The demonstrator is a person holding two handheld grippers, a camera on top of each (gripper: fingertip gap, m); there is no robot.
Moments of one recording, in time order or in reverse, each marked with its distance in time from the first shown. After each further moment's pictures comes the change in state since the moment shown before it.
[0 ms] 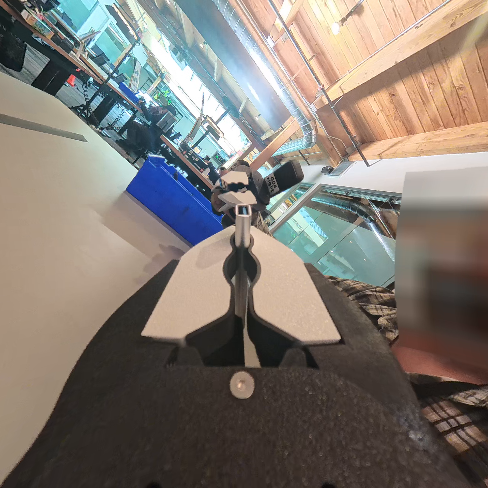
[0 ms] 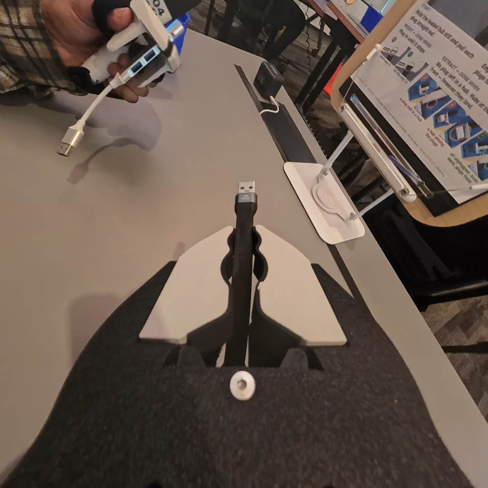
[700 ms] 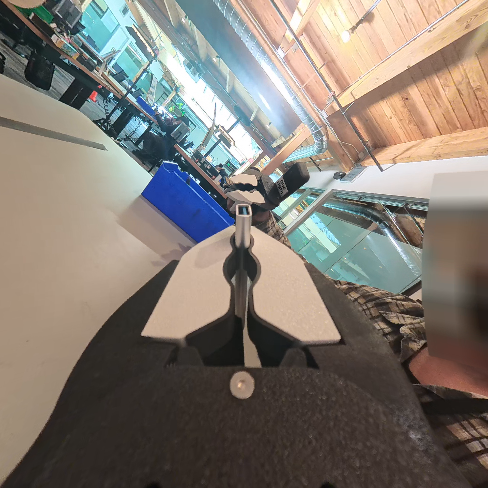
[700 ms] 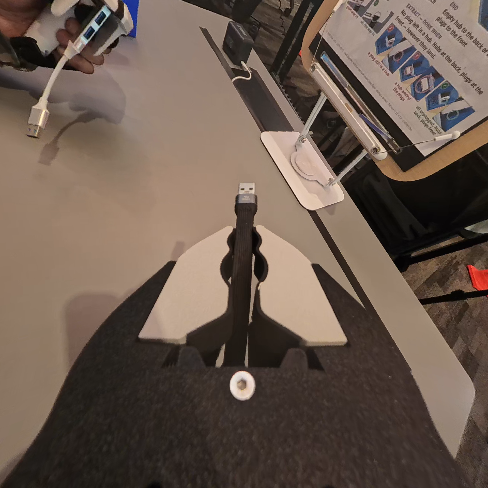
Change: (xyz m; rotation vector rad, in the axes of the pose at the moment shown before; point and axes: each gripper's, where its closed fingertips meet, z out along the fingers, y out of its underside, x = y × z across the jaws) left arm -0.004 -0.001 -0.009 0.032 -0.047 0.029; right arm 0.018 0.021 -0.025 -0.087 0.096 0.052
